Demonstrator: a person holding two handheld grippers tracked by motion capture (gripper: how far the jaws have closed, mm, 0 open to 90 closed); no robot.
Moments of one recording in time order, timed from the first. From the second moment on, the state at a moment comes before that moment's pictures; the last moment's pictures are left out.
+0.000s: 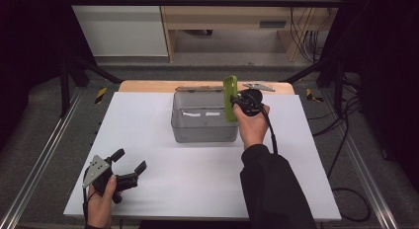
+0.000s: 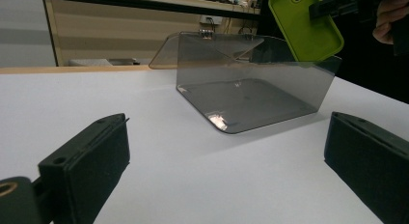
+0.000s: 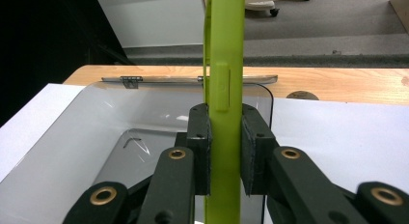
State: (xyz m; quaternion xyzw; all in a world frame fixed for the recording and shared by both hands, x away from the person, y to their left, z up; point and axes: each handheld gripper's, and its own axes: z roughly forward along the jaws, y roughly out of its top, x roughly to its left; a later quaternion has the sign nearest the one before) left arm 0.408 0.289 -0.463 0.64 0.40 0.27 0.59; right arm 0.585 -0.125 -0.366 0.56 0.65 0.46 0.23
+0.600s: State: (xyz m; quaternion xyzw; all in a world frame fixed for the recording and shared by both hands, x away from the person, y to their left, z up) left arm 0.408 0.288 -0.463 0.65 0.40 0.28 0.59; right arm 0.588 -0.125 -0.370 0.56 0.66 0.45 0.24
